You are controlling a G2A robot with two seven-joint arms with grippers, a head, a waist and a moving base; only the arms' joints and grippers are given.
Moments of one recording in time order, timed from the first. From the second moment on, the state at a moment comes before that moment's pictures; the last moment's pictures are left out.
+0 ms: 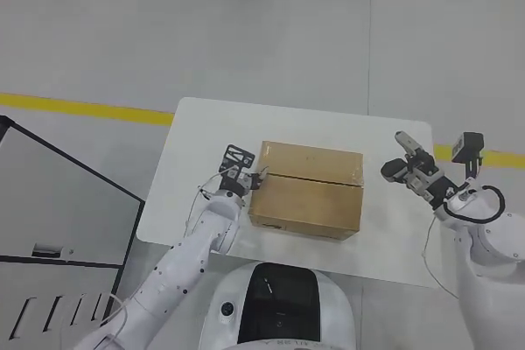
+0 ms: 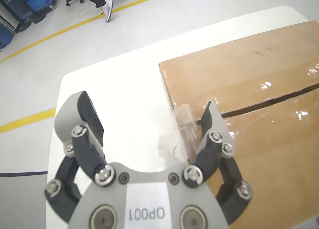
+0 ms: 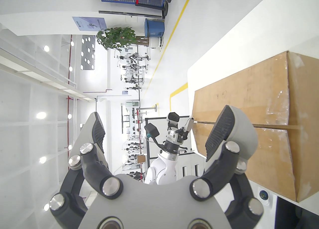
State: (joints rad) left arm 1.35 -1.27 -1.02 -1.55 1.48 0.24 -0.23; right arm -1.57 -1.20 1.71 -1.94 0.20 0.26 0.66
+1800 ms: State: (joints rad) left arm 1.45 -1.29 -1.12 -1.58 1.48 0.23 -0.21; right arm -1.54 -1.16 1.67 -1.90 0.23 0.27 0.65
